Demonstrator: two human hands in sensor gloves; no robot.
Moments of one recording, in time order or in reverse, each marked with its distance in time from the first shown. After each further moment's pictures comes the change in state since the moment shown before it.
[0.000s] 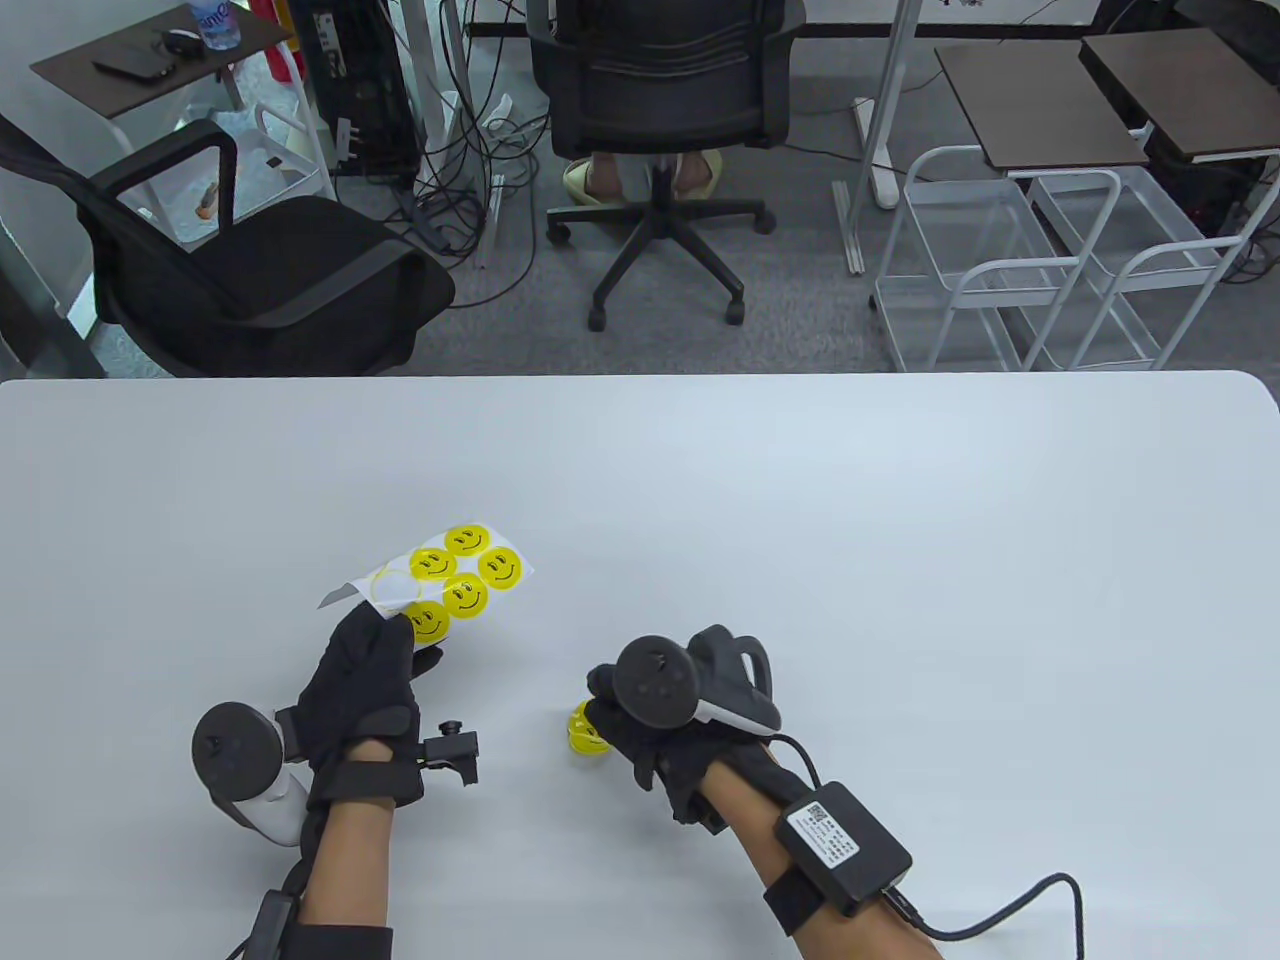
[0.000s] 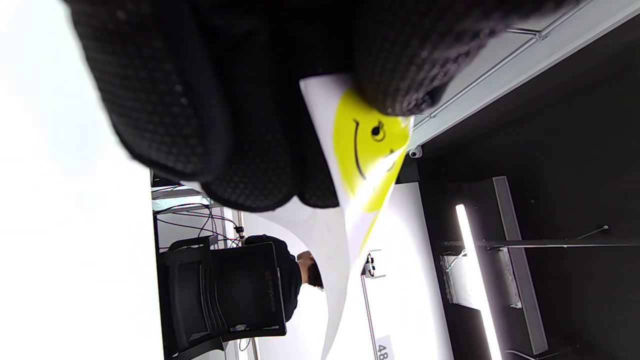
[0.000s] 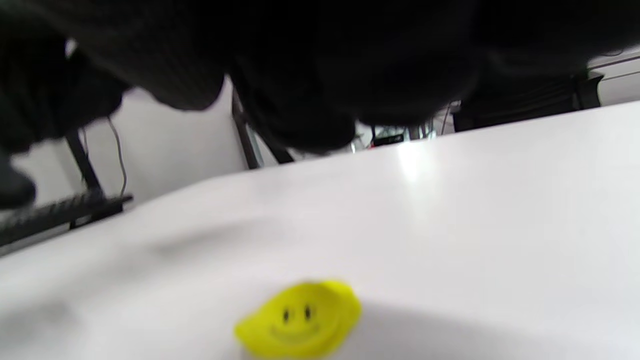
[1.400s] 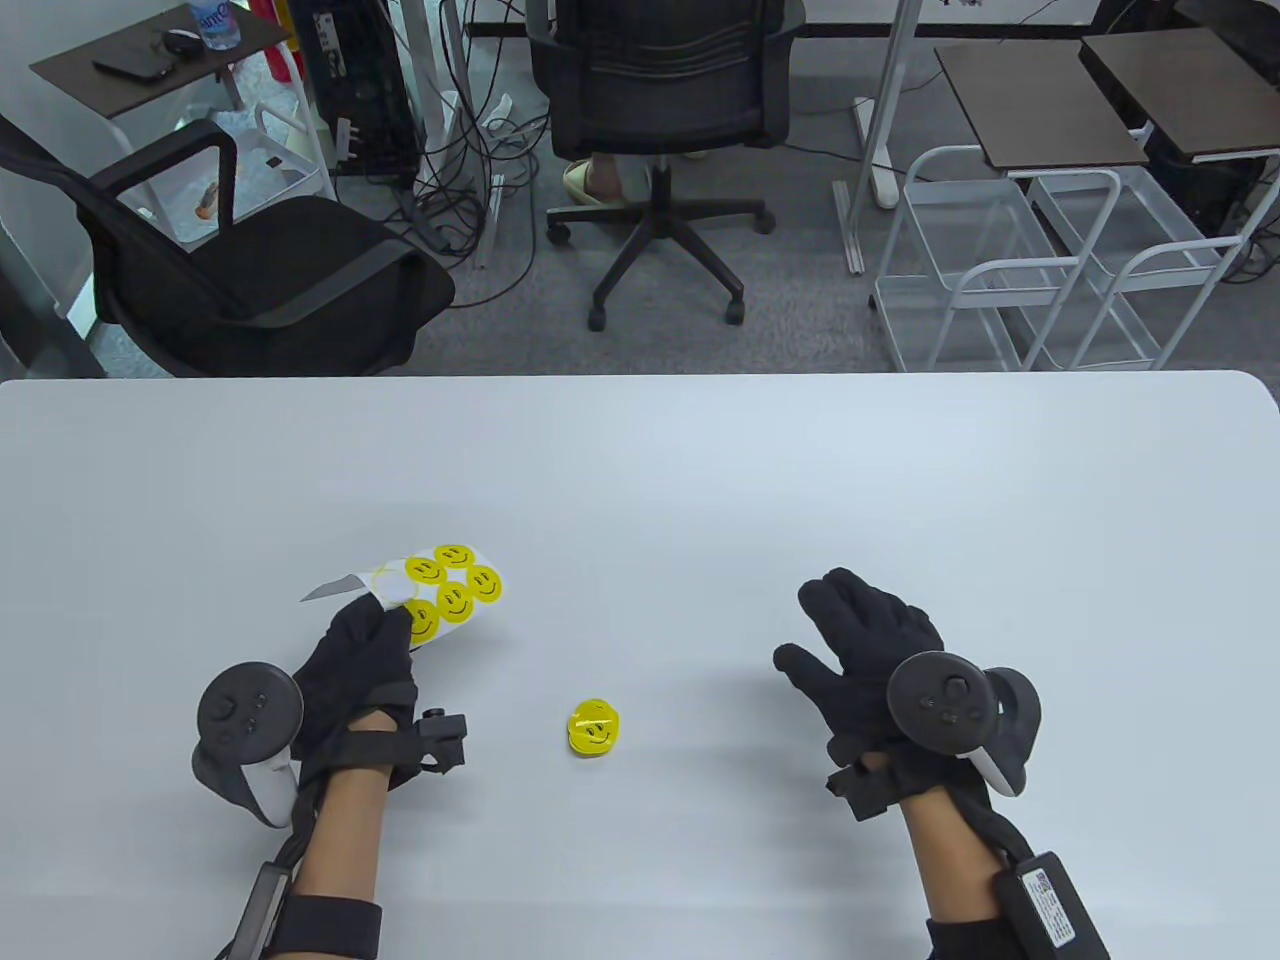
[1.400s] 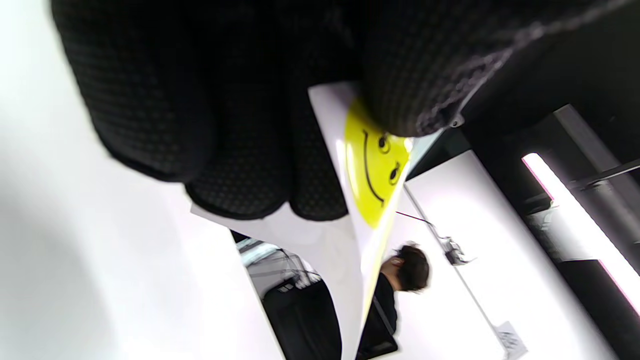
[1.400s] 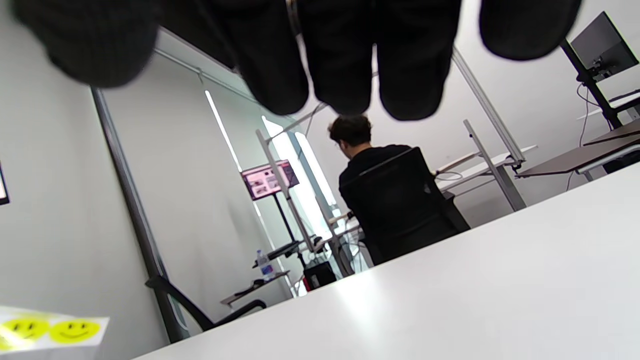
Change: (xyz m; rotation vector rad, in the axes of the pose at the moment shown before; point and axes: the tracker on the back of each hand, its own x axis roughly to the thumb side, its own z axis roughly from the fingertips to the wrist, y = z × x) left_hand 0.003 0.016 -0.021 0.084 0.117 -0.453; right_hand -0.108 -0.077 0.101 -0.415 0.215 -0.095
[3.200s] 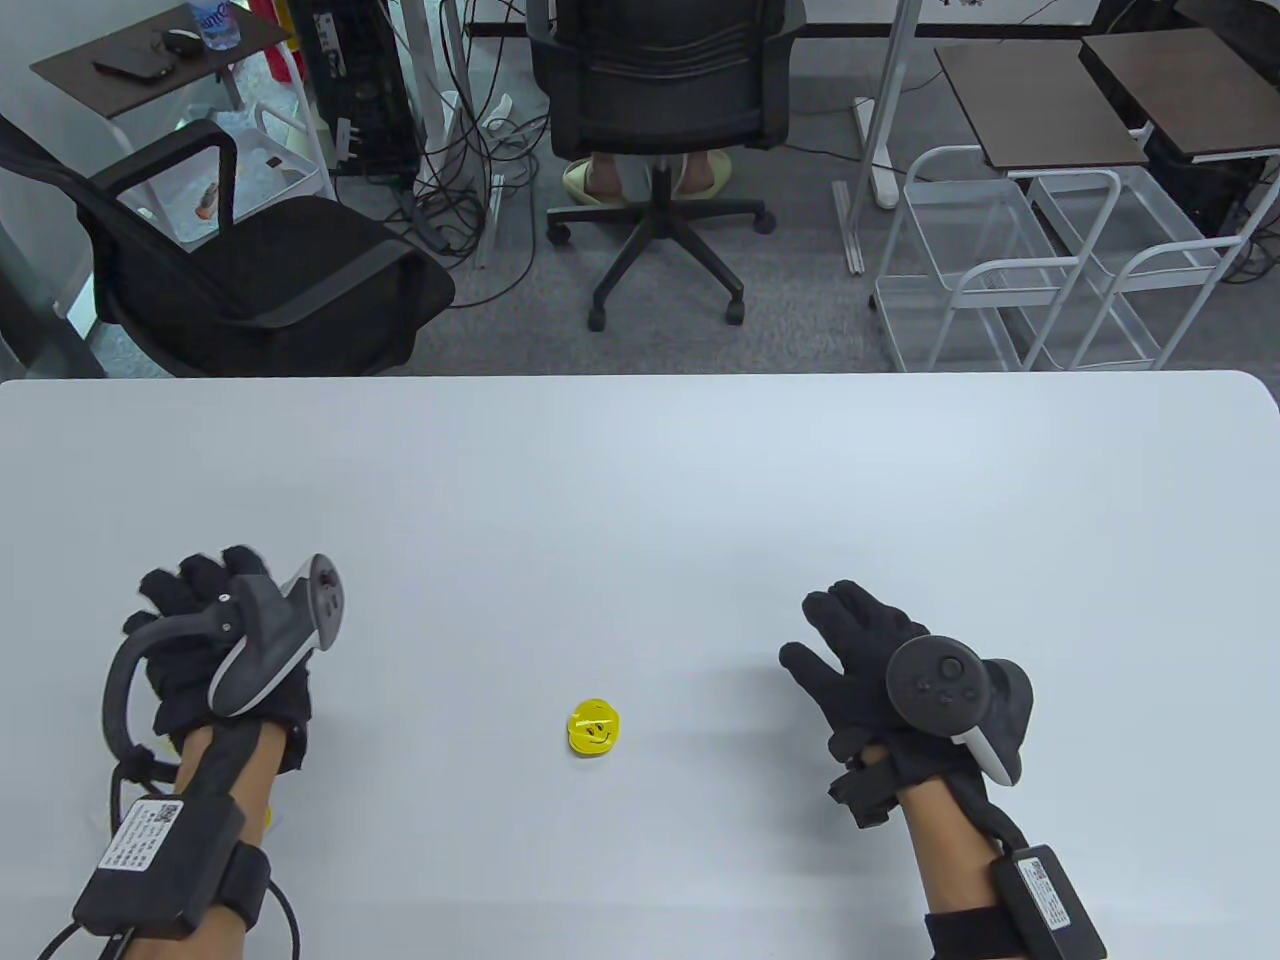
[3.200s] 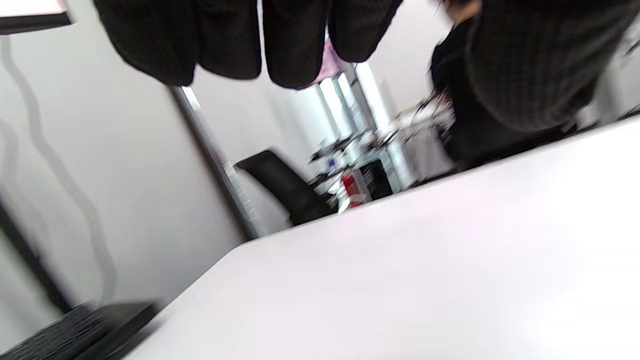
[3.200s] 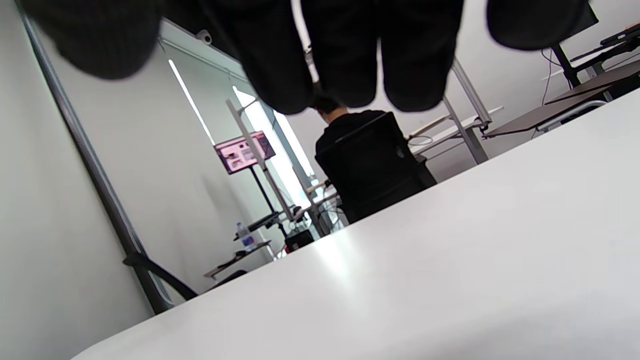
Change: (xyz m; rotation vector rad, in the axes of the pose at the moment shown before) left_hand 0.092 0.002 -0.030 -0.237 -0.218 -1.444; right_hand -0.018 0.015 -0.002 0.095 0.091 -0.010
